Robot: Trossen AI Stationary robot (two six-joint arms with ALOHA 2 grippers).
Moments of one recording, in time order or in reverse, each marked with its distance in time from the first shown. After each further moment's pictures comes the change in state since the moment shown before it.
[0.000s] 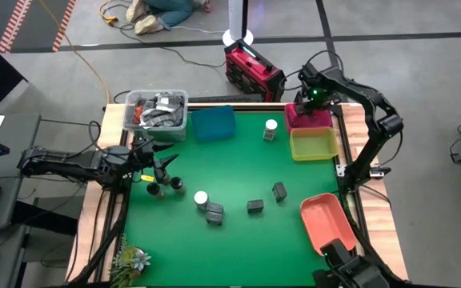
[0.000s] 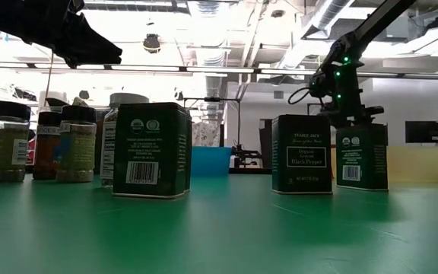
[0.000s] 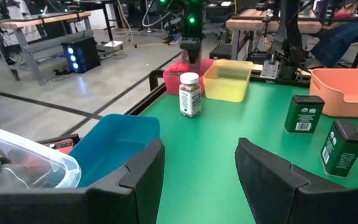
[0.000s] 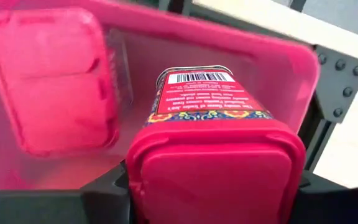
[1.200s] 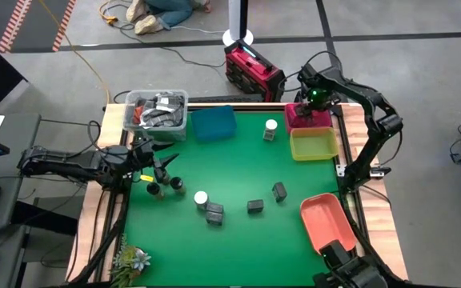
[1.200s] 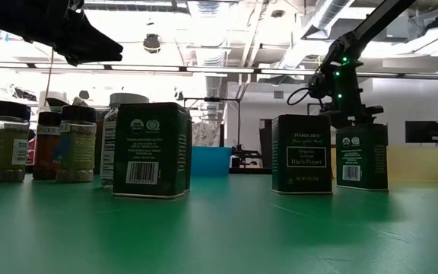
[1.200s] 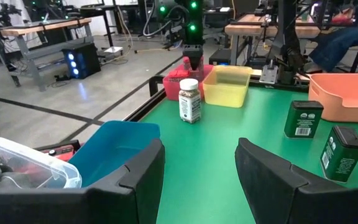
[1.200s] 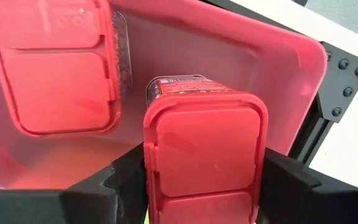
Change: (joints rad) left arm 0.000 0.000 0.000 0.025 0.001 0.019; right arm 0.007 0.002 0.000 -0.032 0.006 -0.051
